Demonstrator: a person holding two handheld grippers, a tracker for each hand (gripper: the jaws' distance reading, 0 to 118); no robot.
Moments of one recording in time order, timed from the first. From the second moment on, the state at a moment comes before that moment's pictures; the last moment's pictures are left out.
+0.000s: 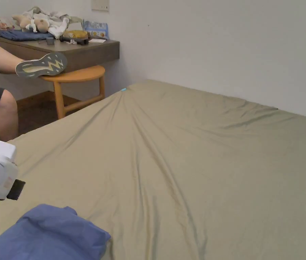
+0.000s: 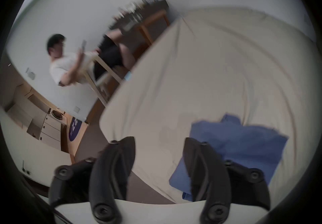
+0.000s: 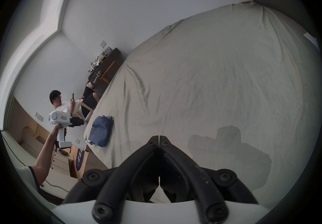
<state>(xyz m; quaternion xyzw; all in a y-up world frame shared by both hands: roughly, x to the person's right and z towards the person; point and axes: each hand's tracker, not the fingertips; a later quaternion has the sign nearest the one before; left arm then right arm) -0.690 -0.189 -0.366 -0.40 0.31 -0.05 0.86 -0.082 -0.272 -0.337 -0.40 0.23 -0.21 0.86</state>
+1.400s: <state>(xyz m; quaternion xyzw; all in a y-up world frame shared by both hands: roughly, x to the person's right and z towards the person) -0.289 -0.161 -0.250 -0.04 0.00 -0.03 1.00 0.045 -0.175 -0.234 -0.08 -0.07 0.03 0.99</state>
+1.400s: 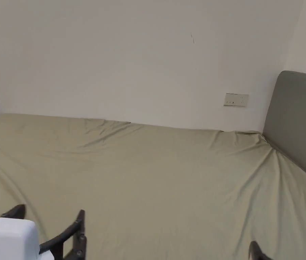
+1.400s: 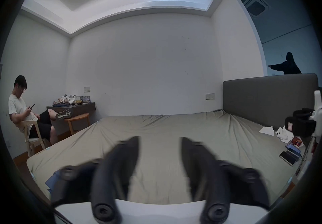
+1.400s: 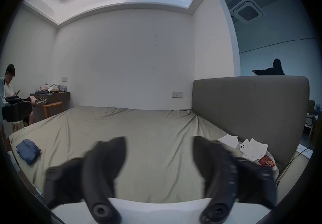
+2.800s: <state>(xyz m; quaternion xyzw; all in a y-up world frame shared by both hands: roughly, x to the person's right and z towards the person) -0.293 -0.145 -0.249 -0.10 -0.01 0.00 0.99 0.042 -0.181 -0.242 -0.08 -0.07 0.04 0.99</state>
